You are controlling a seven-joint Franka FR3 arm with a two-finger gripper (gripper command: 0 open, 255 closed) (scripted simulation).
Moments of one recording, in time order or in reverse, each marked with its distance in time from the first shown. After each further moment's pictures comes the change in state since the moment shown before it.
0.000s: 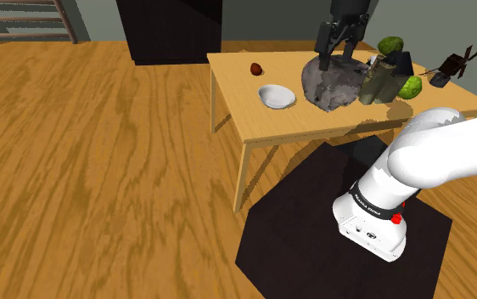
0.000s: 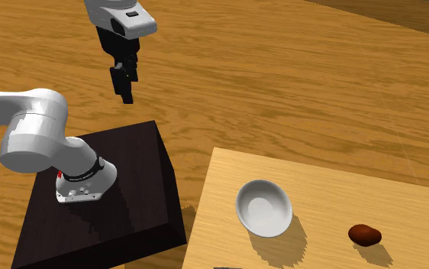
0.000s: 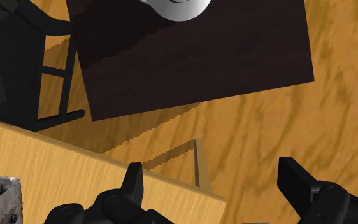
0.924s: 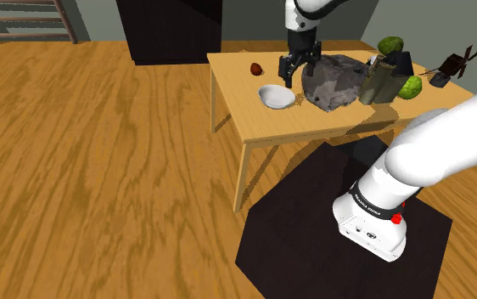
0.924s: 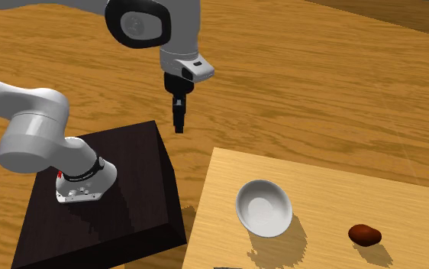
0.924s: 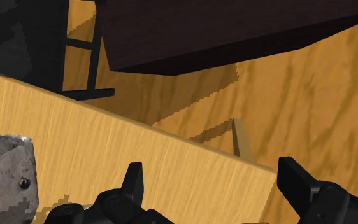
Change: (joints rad) arm -0.057 0.362 0.019 -0.022 -0.146 0.369 0.054
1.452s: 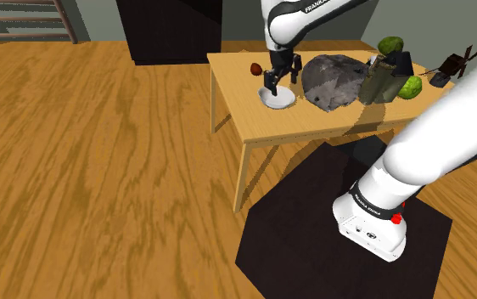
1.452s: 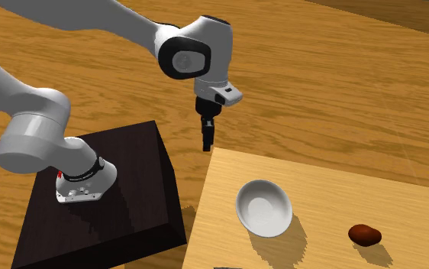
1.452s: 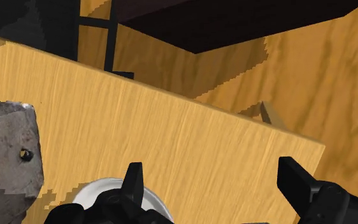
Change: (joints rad) arm -0.045 0.298 0.004 0.088 -0.134 0.195 0.086
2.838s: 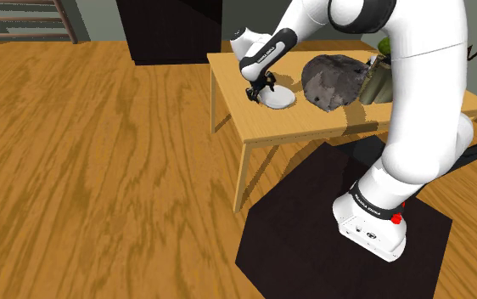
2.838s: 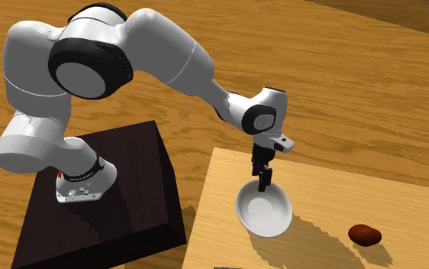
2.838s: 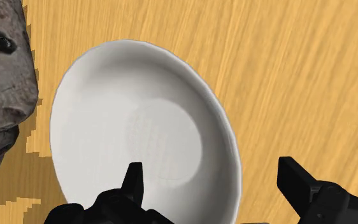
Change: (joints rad) arm -0.019 0.761 -0.102 0.587 -0.289 0.136 0.165
